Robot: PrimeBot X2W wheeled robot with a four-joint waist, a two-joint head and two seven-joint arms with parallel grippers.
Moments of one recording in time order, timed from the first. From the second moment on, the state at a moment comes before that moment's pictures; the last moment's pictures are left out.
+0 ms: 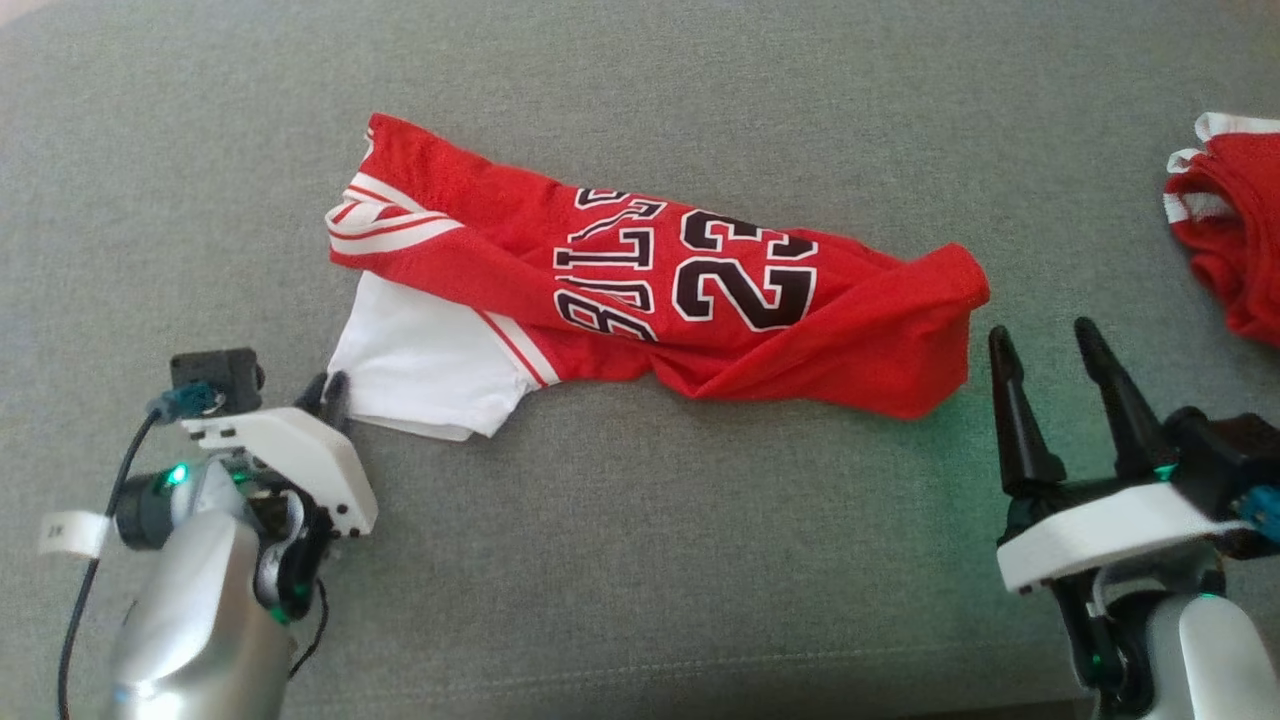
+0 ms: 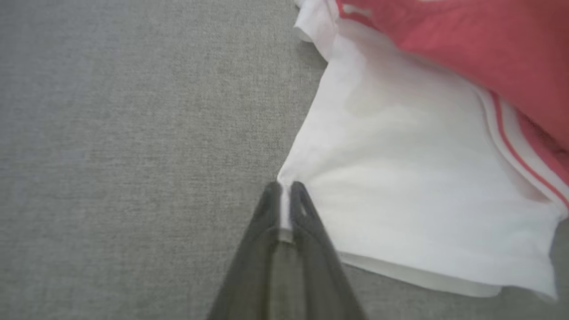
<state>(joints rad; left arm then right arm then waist) -0.38 0.17 -0.19 0.60 -0.37 -0.02 0.12 -0.01 -0.05 0.01 -0.11 0.18 0.12 0.08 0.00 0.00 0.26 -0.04</state>
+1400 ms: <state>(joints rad) -0.29 0.18 -0.24 0.12 -0.34 0.07 -0.05 -0.18 -0.28 0.04 -0.21 0.34 0.12 0.22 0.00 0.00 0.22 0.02</state>
